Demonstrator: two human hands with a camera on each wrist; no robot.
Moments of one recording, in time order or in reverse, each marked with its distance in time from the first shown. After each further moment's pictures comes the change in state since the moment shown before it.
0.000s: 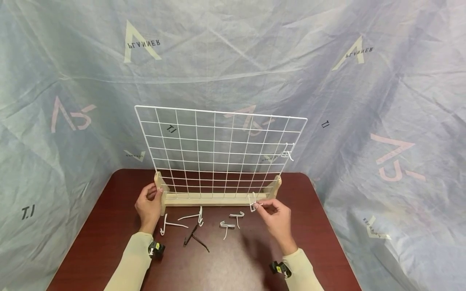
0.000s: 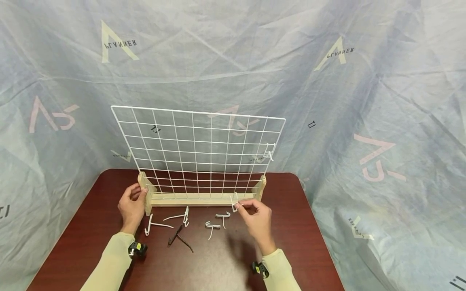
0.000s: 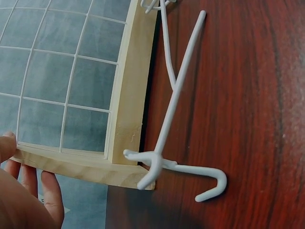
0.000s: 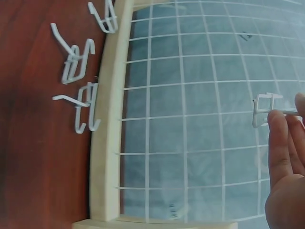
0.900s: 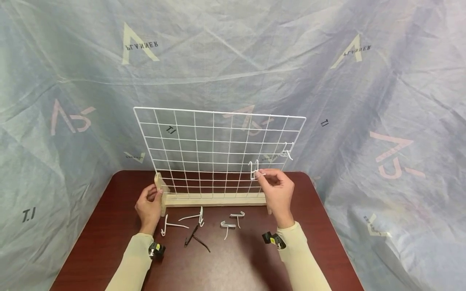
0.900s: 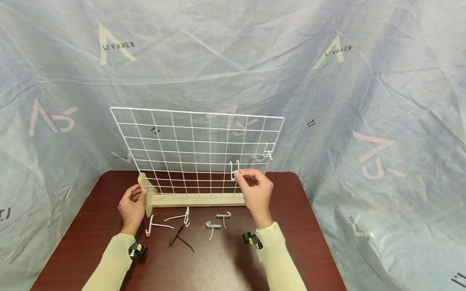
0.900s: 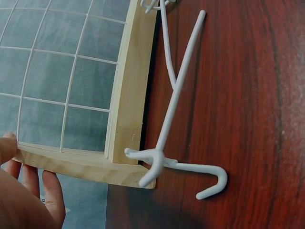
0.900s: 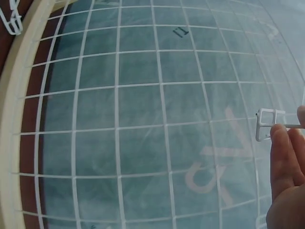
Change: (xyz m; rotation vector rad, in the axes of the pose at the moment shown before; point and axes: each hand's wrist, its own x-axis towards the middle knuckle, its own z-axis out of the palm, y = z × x) left_hand 0.001 -0.001 -0.001 -0.008 -0.008 0.026; right_hand 0.074 -0.060 0.019 0.088 0.158 -0.146
